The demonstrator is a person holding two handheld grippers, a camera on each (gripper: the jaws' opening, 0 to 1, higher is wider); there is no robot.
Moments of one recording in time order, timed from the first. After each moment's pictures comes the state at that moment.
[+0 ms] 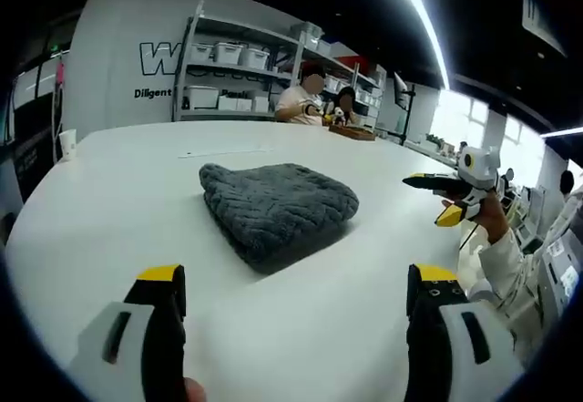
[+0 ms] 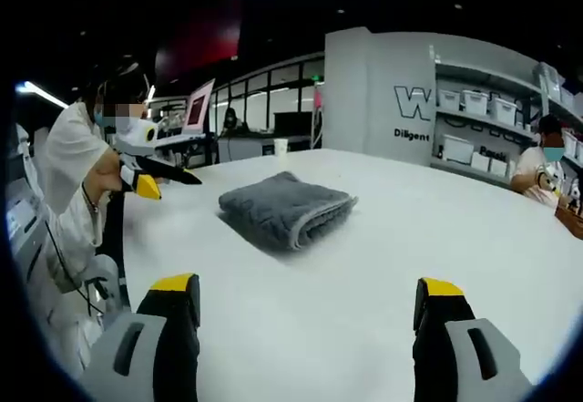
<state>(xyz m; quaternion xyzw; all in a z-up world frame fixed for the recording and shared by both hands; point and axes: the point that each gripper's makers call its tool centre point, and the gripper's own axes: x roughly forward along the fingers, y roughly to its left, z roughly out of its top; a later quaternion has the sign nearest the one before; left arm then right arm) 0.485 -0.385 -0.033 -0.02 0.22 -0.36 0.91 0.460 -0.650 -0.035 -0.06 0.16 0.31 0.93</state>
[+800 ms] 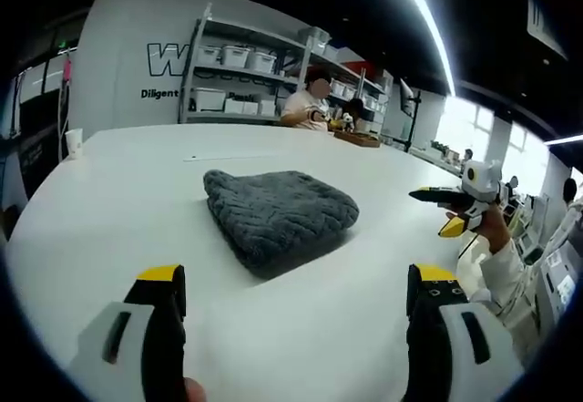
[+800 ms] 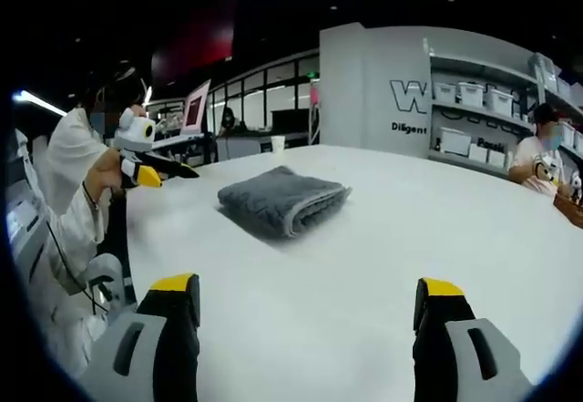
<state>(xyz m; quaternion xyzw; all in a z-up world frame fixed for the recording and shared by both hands) 0.483 -0.383 -0.022 -0.03 0.22 -0.34 0.91 0.450 -0.665 -0.039 -0.05 0.17 0.31 0.93</state>
